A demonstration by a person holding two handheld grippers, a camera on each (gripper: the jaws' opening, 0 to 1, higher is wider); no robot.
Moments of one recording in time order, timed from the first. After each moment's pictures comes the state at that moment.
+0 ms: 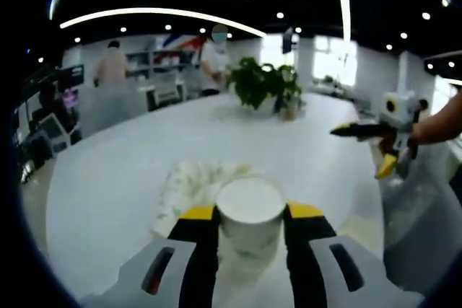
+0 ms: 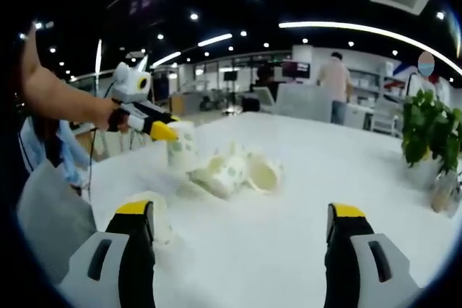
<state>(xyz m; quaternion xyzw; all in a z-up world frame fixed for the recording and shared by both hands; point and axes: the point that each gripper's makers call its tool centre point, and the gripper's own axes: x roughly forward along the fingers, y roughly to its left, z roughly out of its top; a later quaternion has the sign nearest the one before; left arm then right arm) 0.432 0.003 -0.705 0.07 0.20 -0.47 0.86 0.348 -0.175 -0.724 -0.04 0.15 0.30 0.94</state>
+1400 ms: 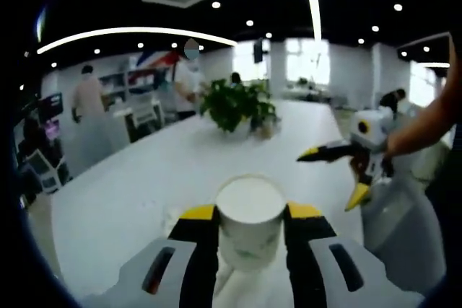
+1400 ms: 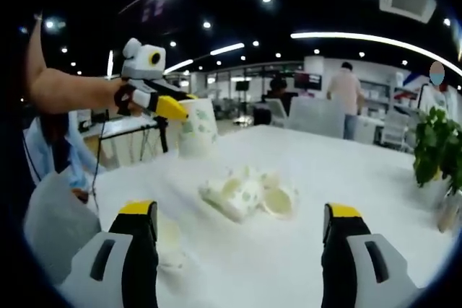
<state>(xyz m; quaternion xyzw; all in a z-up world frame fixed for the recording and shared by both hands) 0.414 -0.023 -0.624 0.10 0.15 -0.54 0.82 0.356 -0.143 -0.690 -0.04 0.12 0.33 0.93</state>
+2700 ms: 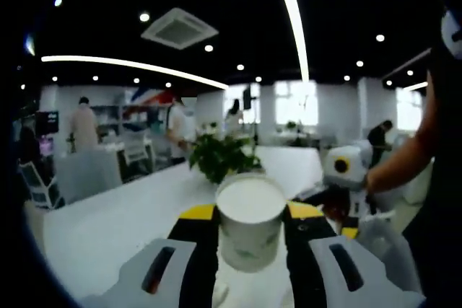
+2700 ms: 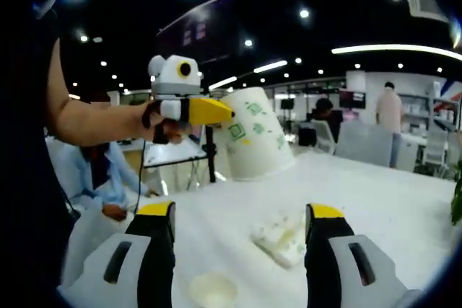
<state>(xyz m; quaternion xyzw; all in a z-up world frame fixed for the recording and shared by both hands) 0.379 -0.027 -0.531 0.02 0.04 -0.57 0.82 0.333 -0.056 -0.605 -0.01 0.07 0.48 0.88</state>
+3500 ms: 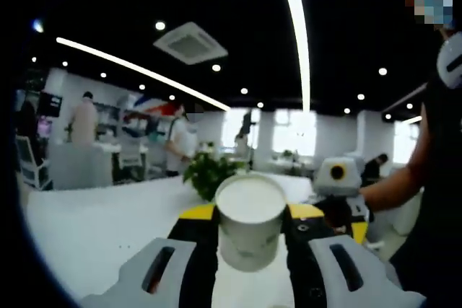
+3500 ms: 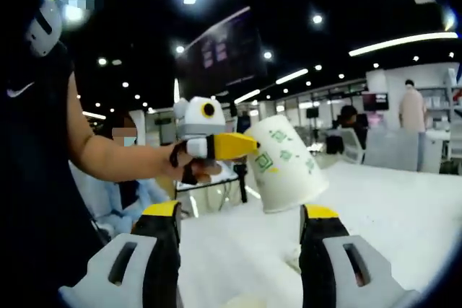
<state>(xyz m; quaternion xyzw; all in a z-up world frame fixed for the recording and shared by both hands) 0.372 -0.016 -0.518 -0.08 0.01 -0.58 0.81 0.313 -0.035 -0.563 0.04 0.05 0.54 0.84</state>
